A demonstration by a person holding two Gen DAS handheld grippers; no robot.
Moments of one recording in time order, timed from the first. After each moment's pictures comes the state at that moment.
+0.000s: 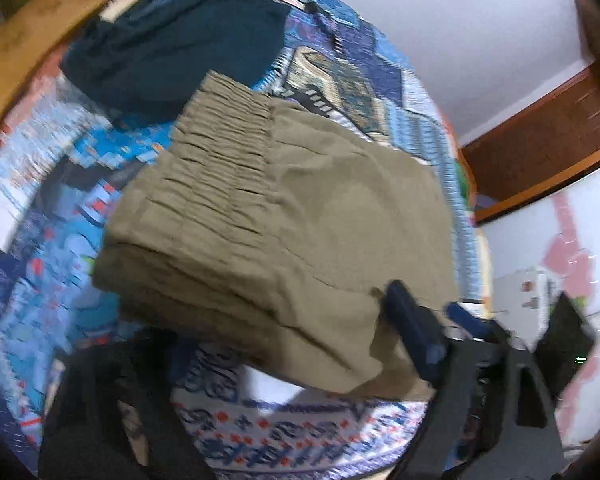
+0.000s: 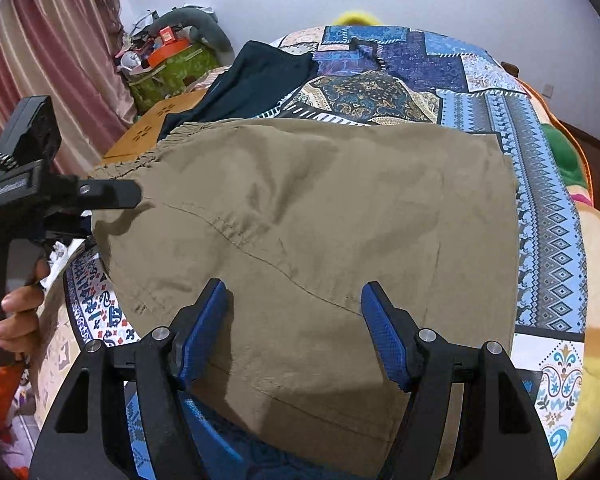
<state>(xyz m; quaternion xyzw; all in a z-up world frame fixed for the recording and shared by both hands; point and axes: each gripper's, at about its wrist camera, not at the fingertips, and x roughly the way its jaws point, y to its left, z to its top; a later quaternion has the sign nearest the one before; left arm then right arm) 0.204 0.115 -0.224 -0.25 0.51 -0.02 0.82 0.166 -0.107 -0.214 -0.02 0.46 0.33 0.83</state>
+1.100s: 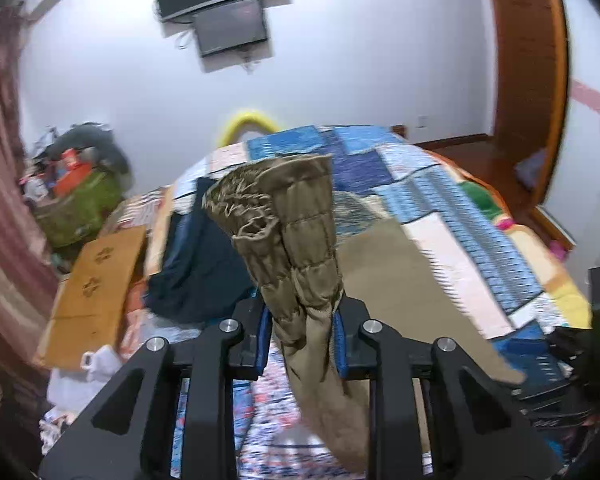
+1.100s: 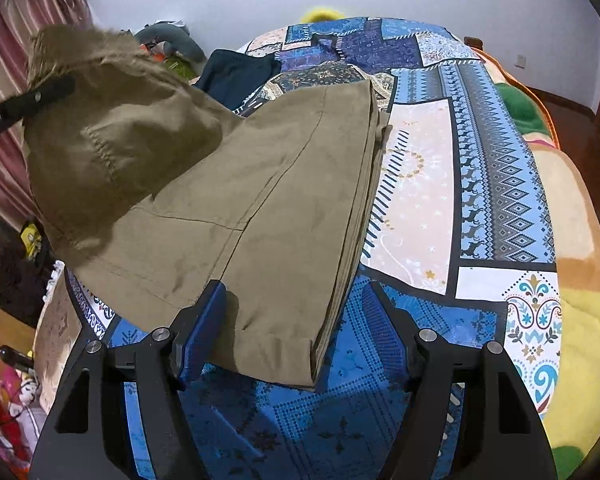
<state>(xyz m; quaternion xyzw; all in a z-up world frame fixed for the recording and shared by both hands) 0.188 0.018 -0.101 0.08 0.33 0.03 0.94 0.149 -0.157 -0.219 0.02 0.47 0.29 0.83</state>
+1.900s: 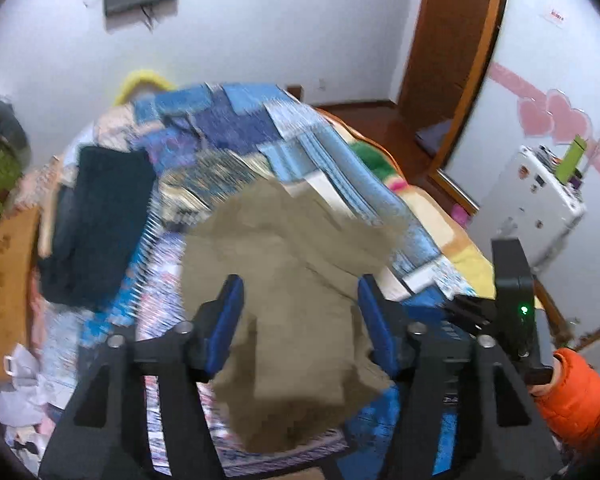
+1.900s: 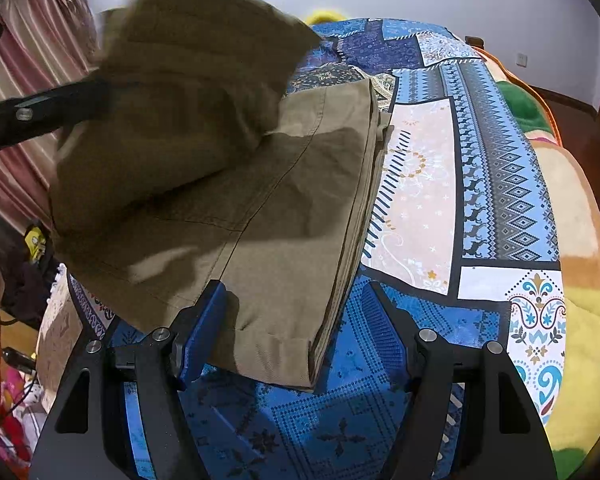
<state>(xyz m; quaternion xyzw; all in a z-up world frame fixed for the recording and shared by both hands) 0.190 -0.013 -0.104 0.03 0.40 -0.13 0.91 0.149 -0.157 -0.222 0.04 0.47 0.29 0.83</state>
